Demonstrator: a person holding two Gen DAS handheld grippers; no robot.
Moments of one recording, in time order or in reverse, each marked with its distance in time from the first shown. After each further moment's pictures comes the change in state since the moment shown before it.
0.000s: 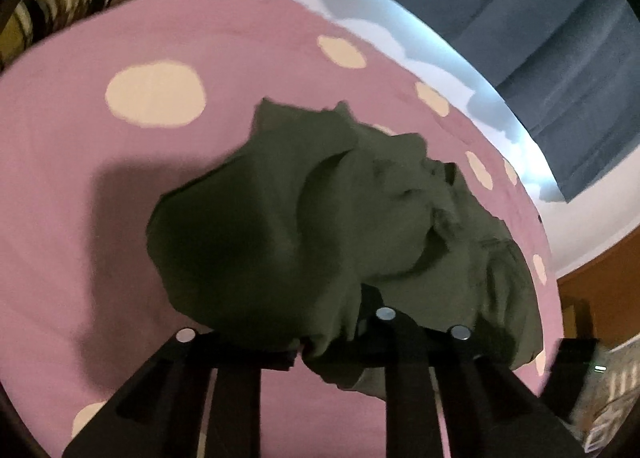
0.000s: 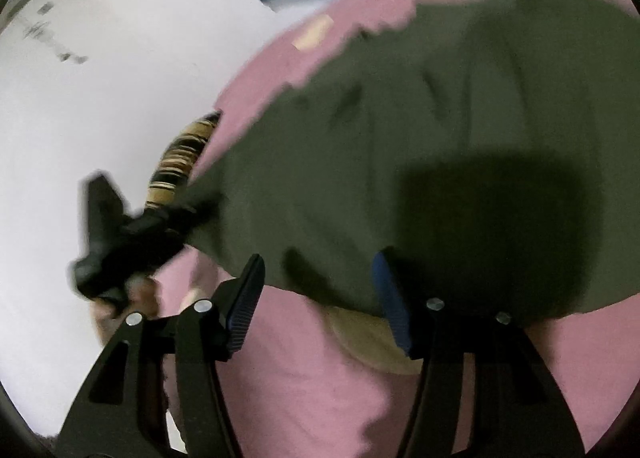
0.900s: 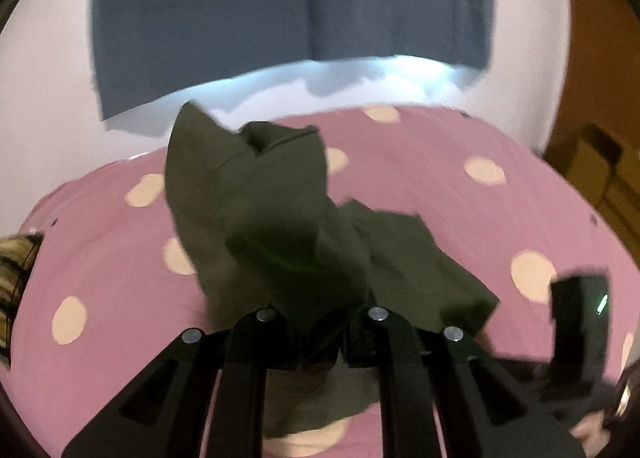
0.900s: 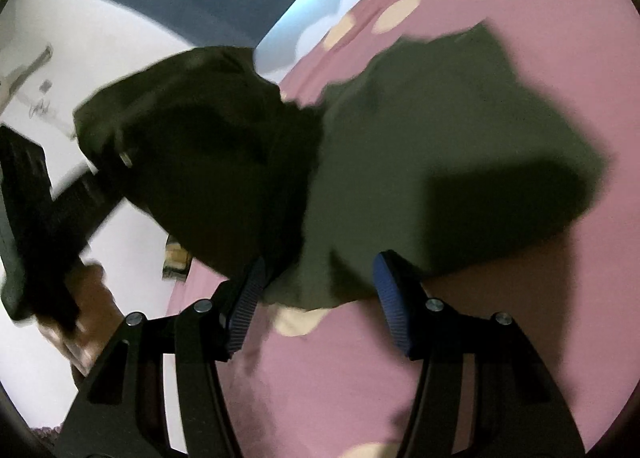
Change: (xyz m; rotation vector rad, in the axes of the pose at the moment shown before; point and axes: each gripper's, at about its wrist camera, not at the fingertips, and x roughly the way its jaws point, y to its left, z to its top) left arm 0.008 -0.283 -0.070 0.735 -0.111 0.044; right arm -0.155 -0.088 -0.008 0.140 -0.199 0.034
